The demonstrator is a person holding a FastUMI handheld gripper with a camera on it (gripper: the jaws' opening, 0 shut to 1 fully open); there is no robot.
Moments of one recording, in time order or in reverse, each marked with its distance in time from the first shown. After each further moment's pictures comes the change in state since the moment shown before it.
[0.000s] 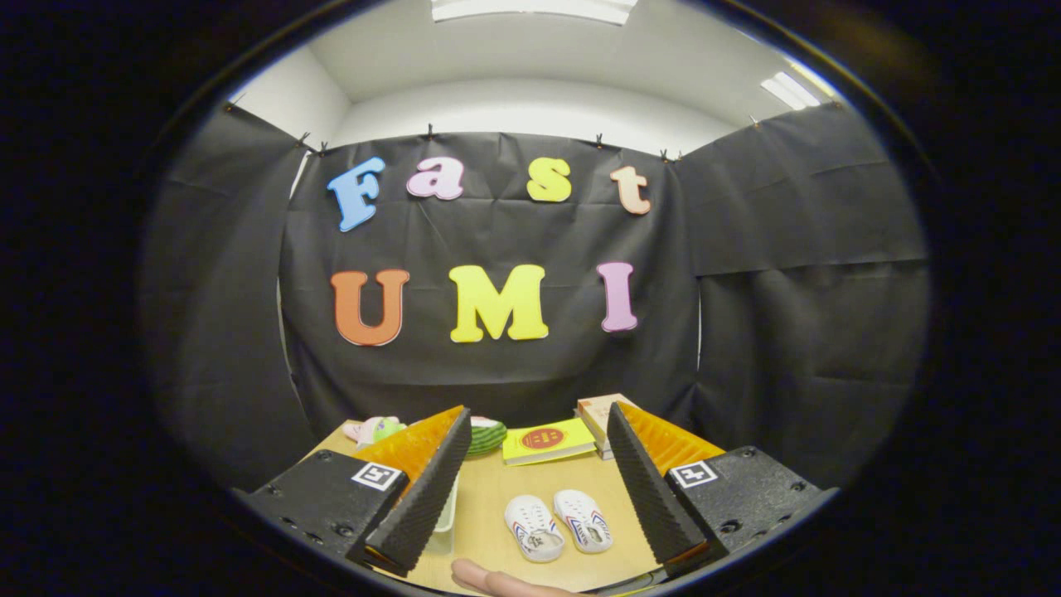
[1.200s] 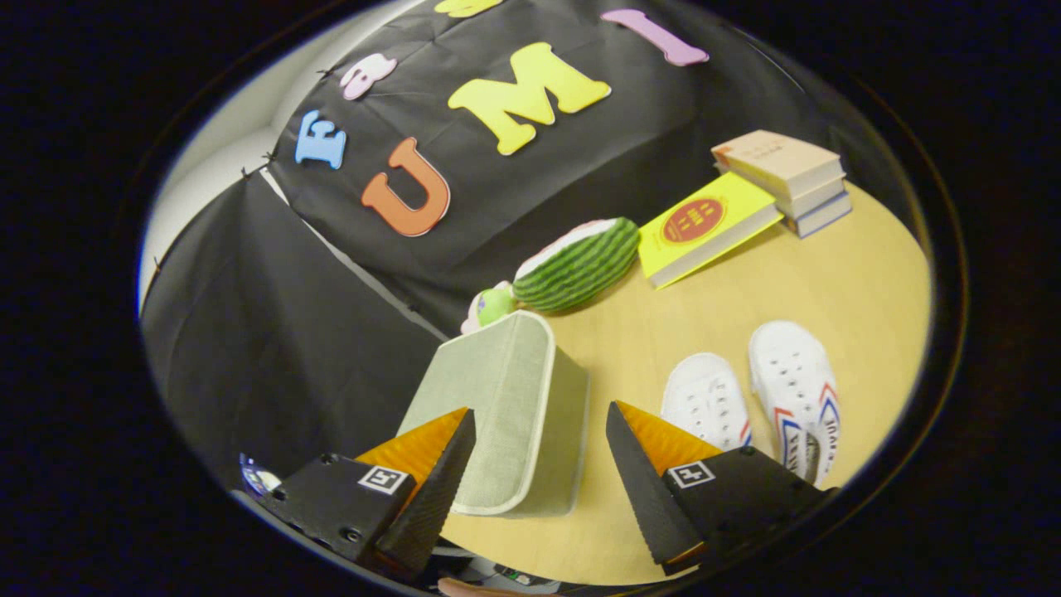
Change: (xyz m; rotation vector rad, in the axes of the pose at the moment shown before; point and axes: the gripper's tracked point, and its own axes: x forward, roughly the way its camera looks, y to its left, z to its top) arm 0.177 0.090 -0.245 0.577 0.737 0.620
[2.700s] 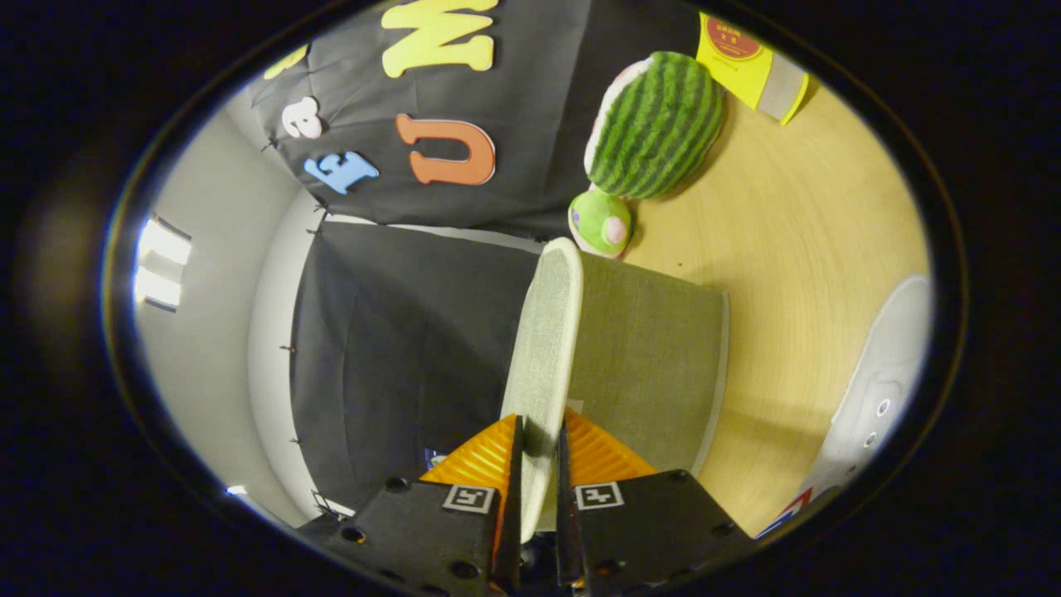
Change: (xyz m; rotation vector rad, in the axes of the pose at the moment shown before) arm 0.089 0.007 -0.004 0.299 0.345 0.575
